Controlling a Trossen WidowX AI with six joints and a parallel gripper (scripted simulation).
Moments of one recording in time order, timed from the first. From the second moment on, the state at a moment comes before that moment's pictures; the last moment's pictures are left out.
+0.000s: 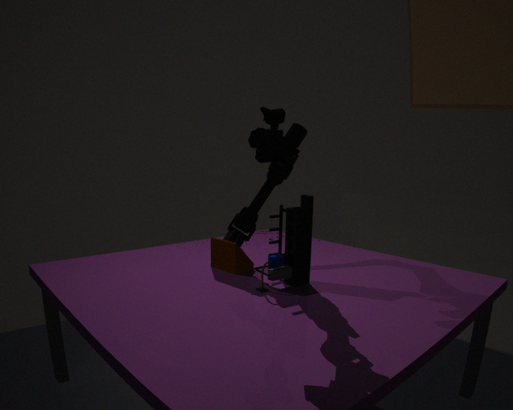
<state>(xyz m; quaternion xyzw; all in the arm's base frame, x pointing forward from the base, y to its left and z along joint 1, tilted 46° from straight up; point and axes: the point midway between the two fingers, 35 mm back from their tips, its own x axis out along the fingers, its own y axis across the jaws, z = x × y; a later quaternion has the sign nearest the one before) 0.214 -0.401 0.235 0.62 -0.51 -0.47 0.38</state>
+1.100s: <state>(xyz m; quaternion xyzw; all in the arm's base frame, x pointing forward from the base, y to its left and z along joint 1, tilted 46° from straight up) 0.242 -0.140 -0.024 0.71 0.57 -0.37 0.19</state>
